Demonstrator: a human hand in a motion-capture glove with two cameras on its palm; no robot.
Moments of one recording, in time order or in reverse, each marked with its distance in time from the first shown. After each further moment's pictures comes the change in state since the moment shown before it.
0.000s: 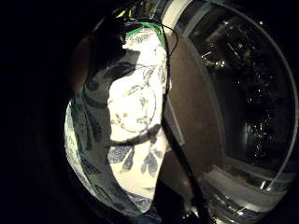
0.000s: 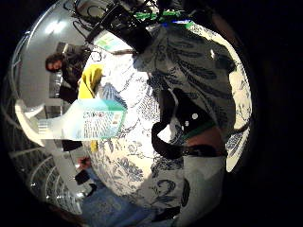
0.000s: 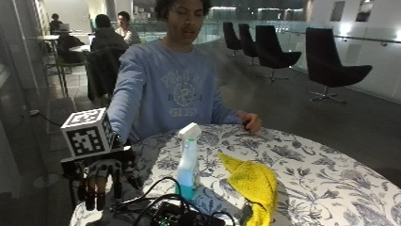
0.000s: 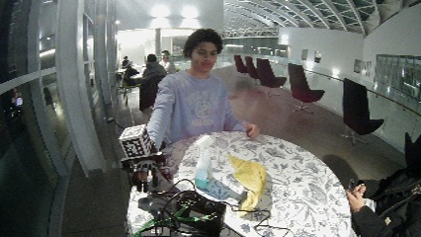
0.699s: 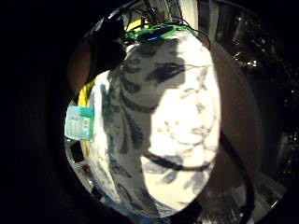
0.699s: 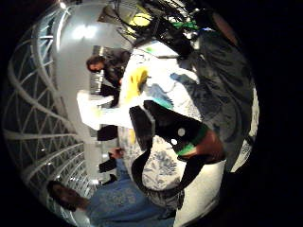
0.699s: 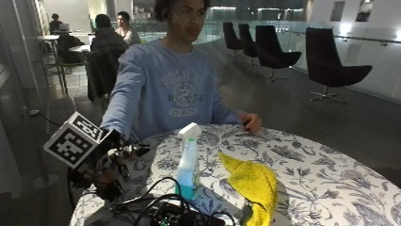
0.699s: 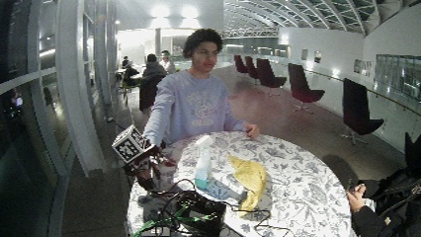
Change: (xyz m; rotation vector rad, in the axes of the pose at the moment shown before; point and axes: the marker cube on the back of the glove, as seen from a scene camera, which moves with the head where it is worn) arm -0.021 0.000 -0.006 0.066 -0.633 -0.107
